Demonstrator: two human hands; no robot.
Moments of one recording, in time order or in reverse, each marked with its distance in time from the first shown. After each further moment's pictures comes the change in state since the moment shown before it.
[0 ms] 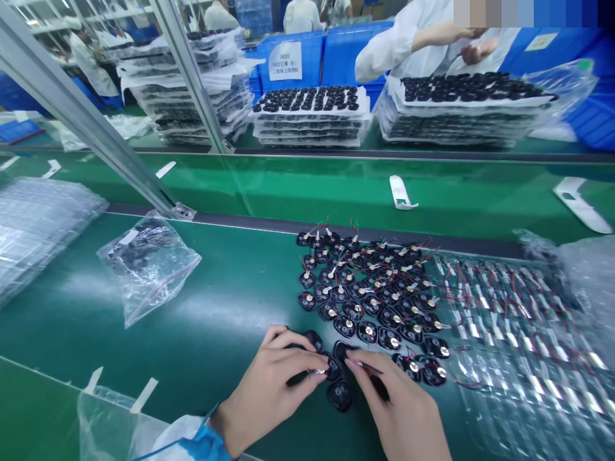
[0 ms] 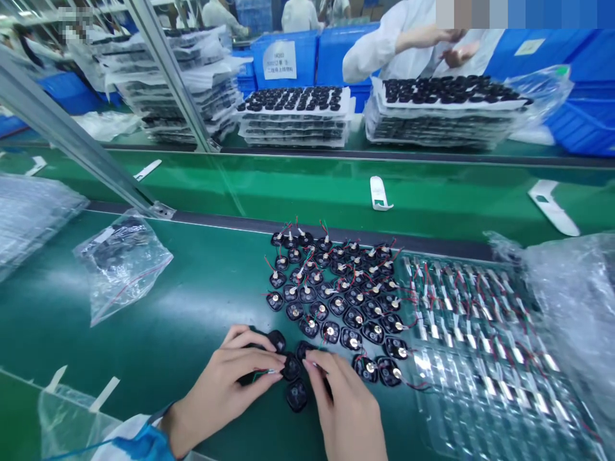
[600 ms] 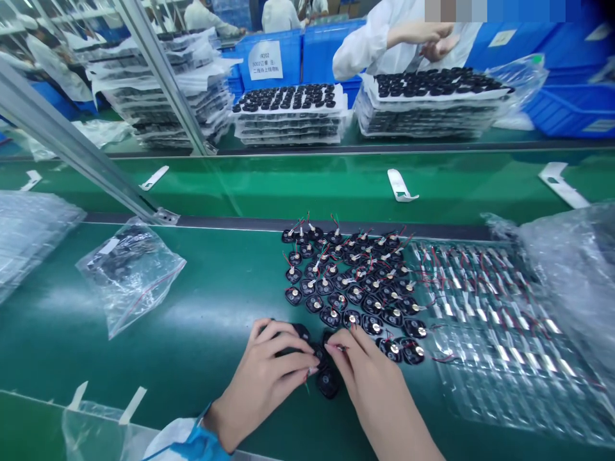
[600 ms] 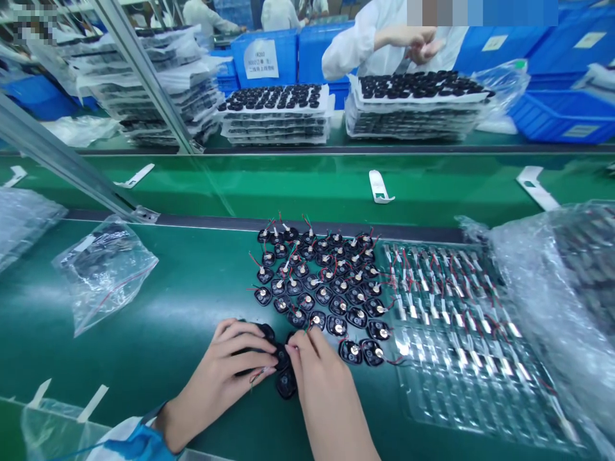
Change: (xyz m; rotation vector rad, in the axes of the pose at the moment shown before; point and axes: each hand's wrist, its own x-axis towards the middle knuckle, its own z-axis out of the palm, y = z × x) left_hand 0.004 -0.001 0.001 0.086 -0.029 0.065; right_hand 0.001 -0.005 0.009 -0.014 -0.196 0.059
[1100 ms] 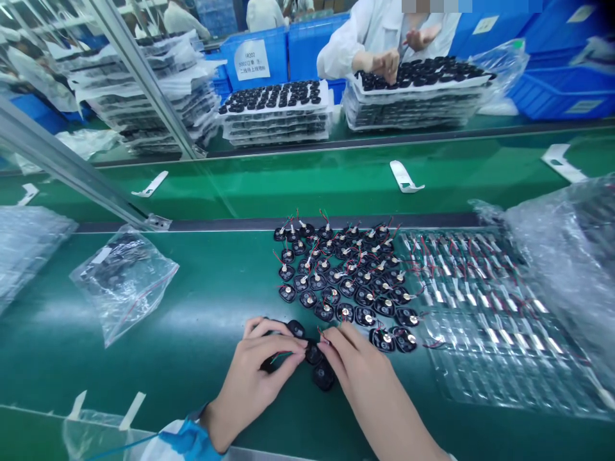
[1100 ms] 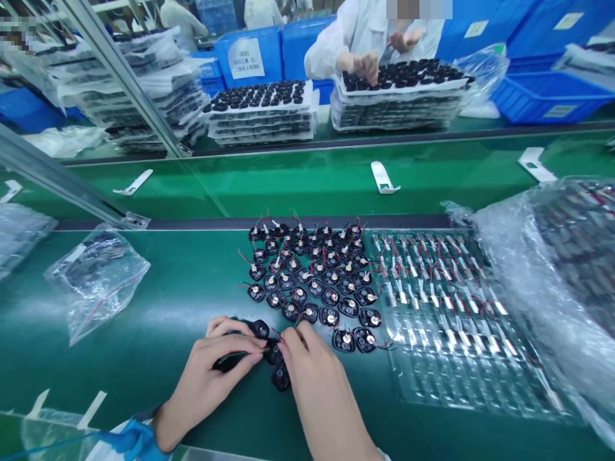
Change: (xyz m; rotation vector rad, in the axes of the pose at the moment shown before) left_hand 0.001 0.002 -0.008 -0.038 -0.004 -0.141; right_hand -0.003 0.004 0.003 0.005 -0.060 -0.006
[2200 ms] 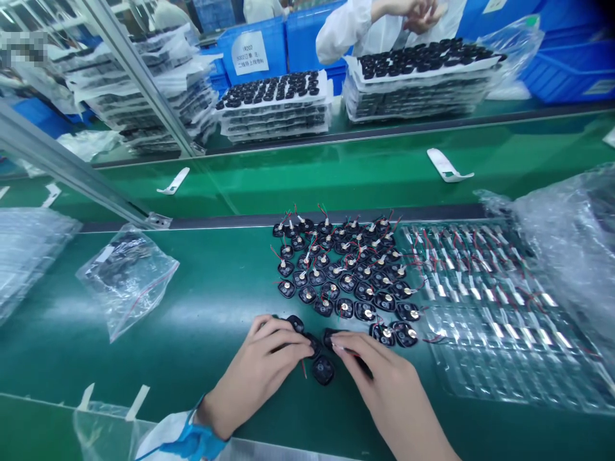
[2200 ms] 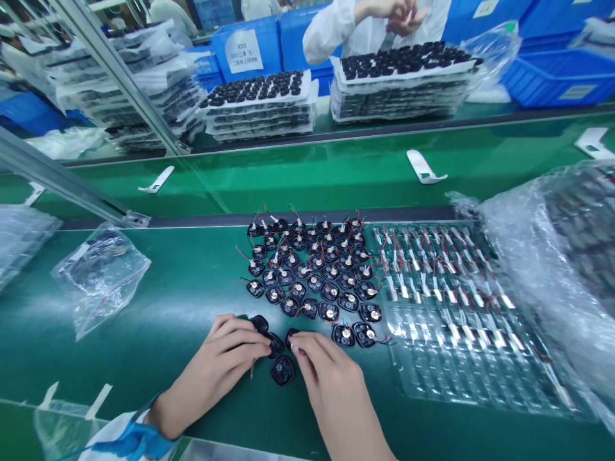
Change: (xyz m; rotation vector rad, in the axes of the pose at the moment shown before) left_hand 0.004 0.002 -0.006 0.181 -0.205 0.239; right_hand -0.021 0.012 -0.011 0.245 0.108 0.074
